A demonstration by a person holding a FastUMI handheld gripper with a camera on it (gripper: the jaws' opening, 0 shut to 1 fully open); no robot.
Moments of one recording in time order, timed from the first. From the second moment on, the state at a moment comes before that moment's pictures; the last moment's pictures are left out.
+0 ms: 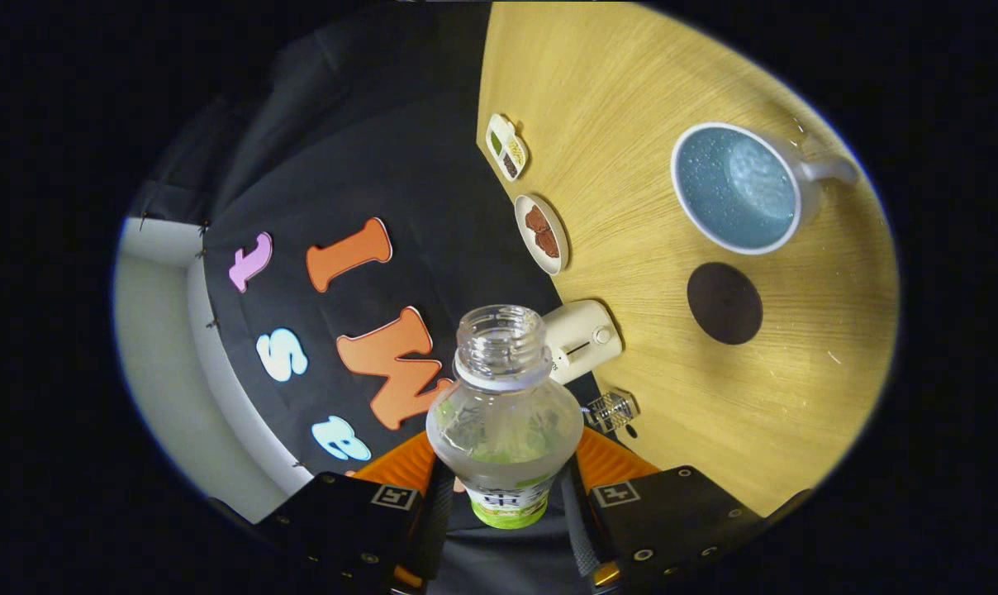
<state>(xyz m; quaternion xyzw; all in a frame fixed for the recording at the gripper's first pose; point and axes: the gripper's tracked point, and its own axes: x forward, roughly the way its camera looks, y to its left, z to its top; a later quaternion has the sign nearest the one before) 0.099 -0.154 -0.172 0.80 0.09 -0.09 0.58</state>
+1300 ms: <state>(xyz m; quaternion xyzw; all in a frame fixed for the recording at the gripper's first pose) 0.112 -0.149 -0.190 0.13 0.19 -0.25 0.94</state>
